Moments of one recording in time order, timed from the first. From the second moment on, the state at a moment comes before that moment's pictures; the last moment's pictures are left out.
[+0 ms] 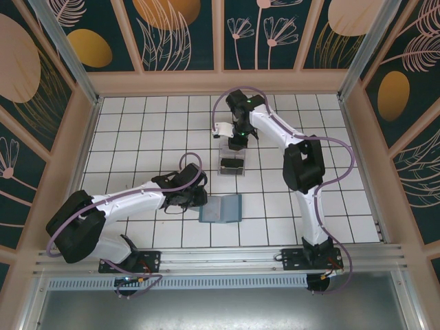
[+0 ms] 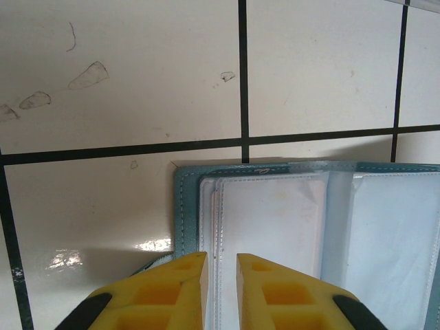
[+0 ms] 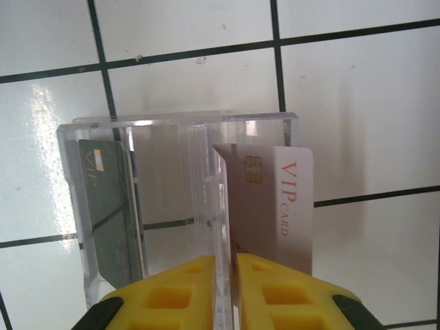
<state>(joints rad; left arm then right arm) -0.83 1.42 0.75 -0.43 0.05 -0.88 0.54 2.21 2.01 -1.15 -0.18 -0.97</state>
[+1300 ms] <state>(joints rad) -0.80 1.39 0.75 -0.43 -0.01 -0.88 0.77 1.73 1.42 -0.58 0.01 -0.02</state>
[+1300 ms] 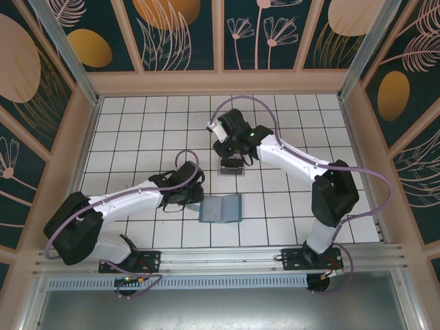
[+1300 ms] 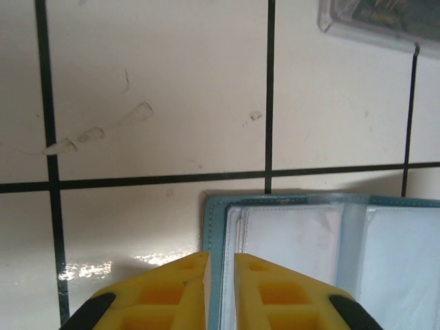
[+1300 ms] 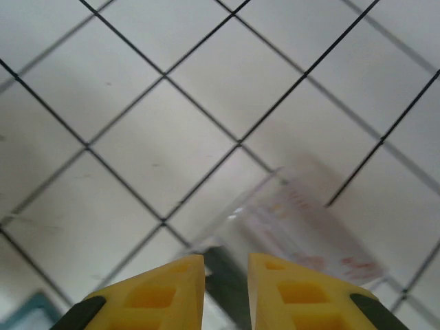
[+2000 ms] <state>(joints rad) -0.63 1.20 0.53 -0.35 0.04 -0.90 1.04 1.72 1.23 -0.67 -0.02 0.52</state>
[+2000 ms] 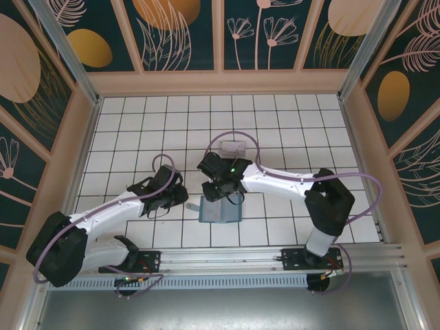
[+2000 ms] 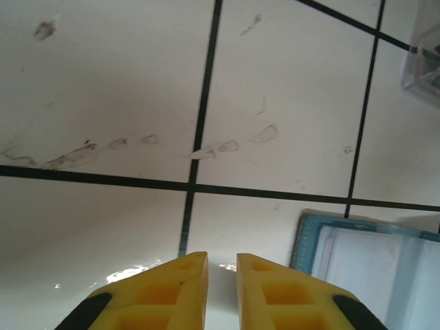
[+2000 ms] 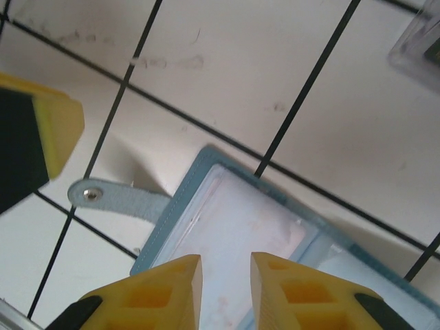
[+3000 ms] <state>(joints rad) -0.61 1.17 0.48 -0.31 0.07 -0.90 1.15 2.00 1.42 -0.85 0.08 0.64</state>
